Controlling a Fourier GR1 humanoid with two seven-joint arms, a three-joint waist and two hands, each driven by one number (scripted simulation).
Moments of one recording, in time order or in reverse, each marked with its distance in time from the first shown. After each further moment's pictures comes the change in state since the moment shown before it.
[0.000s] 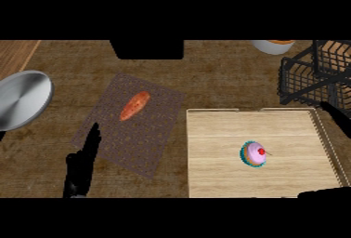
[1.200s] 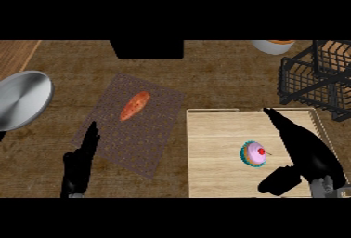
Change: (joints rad) left arm -0.008 -0.021 0.052 0.013 -0.025 -0.041 -0.018; right arm -0.241 0.315 0.210 0.210 0.309 0.326 0.269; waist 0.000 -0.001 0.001
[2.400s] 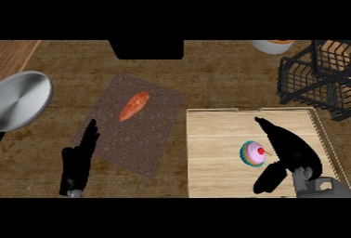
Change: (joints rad) left arm -0.020 -0.019 0.040 0.000 -0.017 -0.034 0.037; right arm 0.018 0.146 -0.061 0.162 0.055 0.156 -0.043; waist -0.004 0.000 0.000
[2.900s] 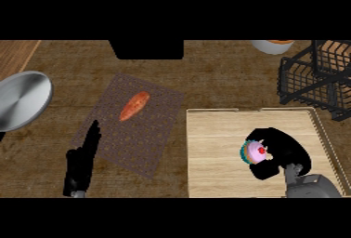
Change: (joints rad) left arm 0.004 -0.024 0.003 0.012 -0.031 0.001 -0.023; right arm 0.009 0.063 -0.035 0.134 0.106 0.012 -0.123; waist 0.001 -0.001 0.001
